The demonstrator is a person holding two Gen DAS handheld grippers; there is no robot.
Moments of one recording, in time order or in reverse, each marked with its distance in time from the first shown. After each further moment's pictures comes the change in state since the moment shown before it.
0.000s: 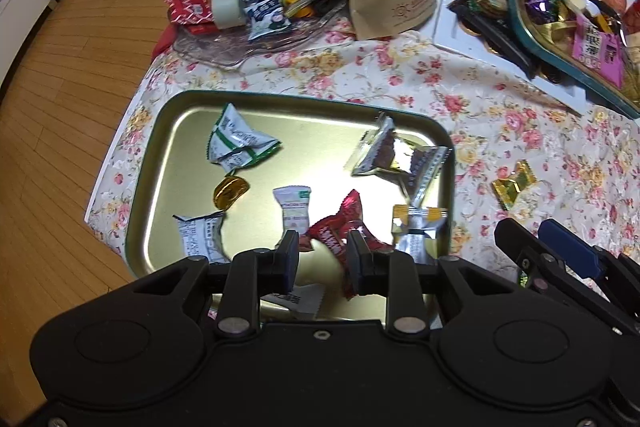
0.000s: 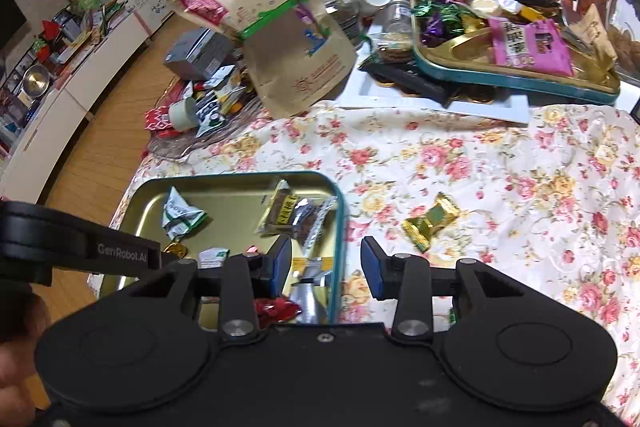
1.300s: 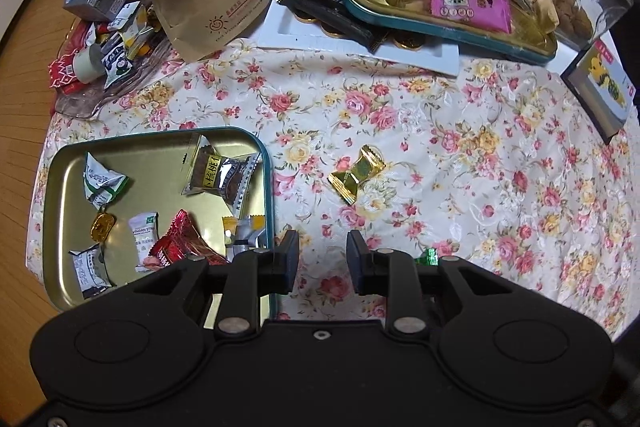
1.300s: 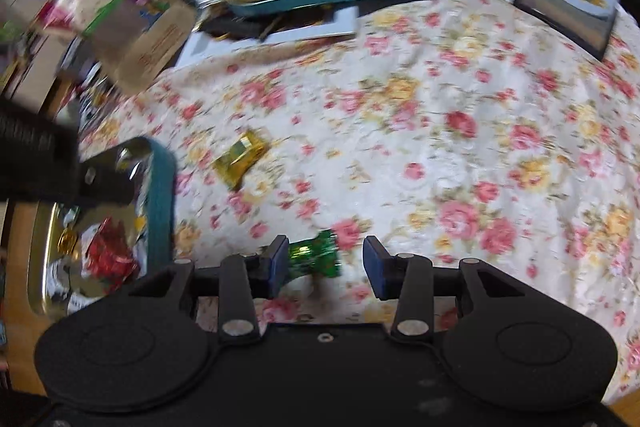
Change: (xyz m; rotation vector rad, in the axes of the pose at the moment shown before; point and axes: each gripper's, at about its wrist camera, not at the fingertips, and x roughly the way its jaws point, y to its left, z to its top) left arm -0.010 -0.134 0.003 0.169 0.016 -0.087; right arm 0.010 -0.128 -0.041 0.167 0.097 -0.121
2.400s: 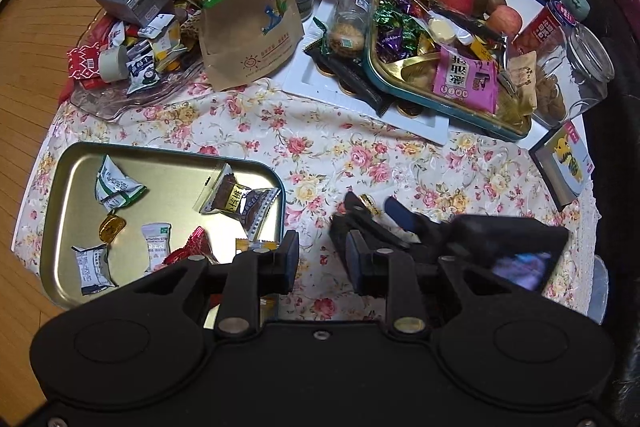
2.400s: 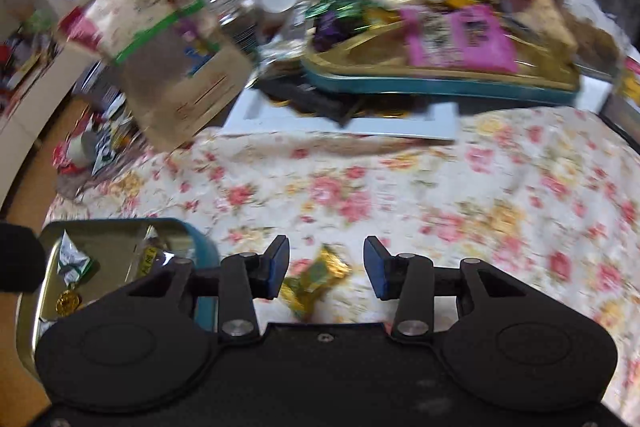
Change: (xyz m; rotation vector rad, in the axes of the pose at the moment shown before) left arm -0.047 0.056 0.010 -0.139 -0.079 -0.140; right arm 0.052 0.068 0.063 -0.132 -0.146 0.003
